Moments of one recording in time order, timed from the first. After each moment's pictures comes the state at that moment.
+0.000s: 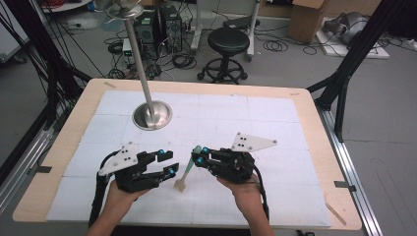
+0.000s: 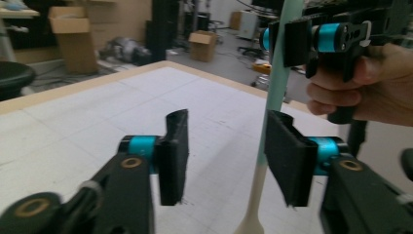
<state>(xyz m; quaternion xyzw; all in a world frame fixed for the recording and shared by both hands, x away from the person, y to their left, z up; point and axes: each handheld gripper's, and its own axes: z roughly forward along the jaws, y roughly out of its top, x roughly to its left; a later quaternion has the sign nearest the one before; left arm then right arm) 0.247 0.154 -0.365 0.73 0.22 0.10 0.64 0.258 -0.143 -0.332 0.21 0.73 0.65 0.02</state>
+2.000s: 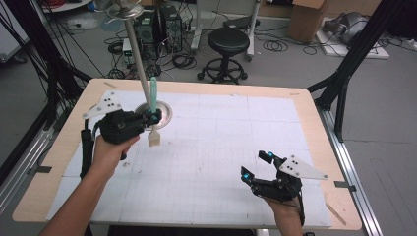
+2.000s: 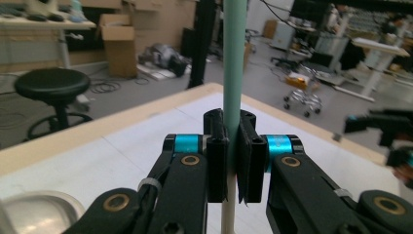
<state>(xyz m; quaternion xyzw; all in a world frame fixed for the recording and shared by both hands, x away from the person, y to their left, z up) 0.328 0.186 -0.293 0.69 0.30 0.16 0.63 0.223 -0.247 -0.374 0.35 0.70 0.58 0.21</state>
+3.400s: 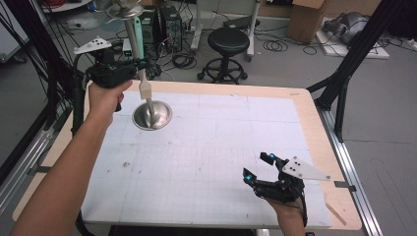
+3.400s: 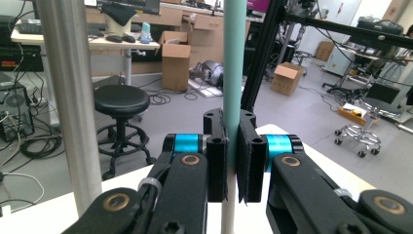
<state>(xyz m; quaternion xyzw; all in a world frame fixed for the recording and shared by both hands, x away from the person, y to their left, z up) 0.408 0.201 -0.226 0.66 0.37 0.21 0.62 0.222 -0.253 -0.376 0.35 0.70 0.59 0.20</state>
